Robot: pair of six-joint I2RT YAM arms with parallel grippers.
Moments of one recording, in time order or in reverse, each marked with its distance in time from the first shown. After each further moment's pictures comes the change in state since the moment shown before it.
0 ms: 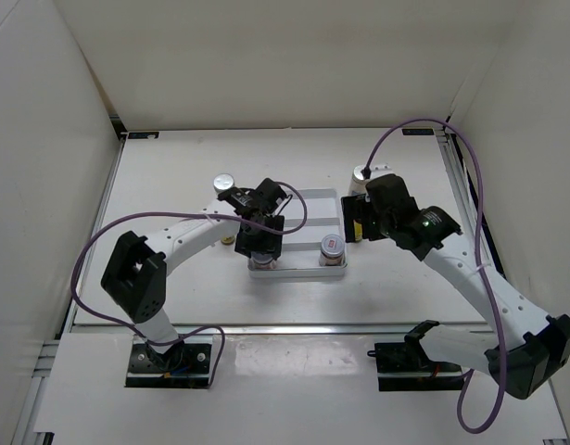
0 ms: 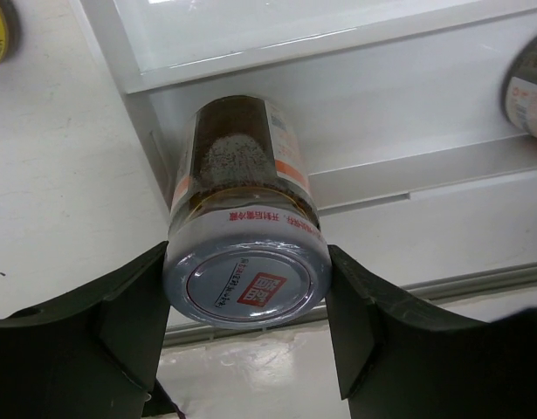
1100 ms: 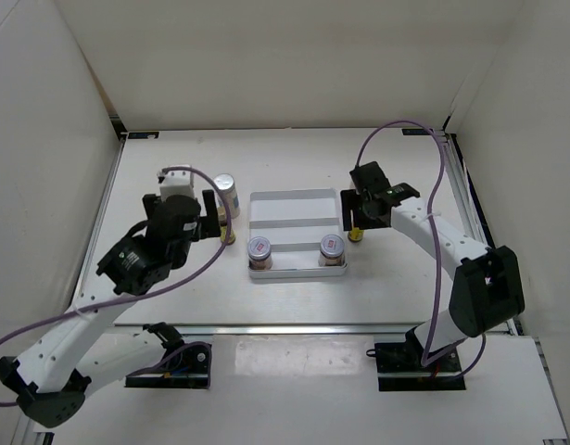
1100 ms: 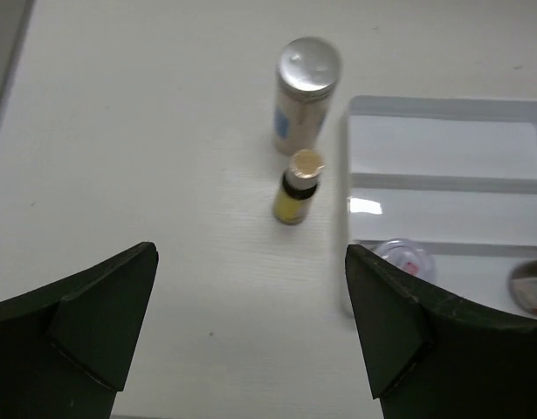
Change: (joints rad) left arm 0.015 -0.736 -0.126 0.086 -0.575 0.158; right arm -0.146 0.367 0.018 0.121 -0.031 0.005
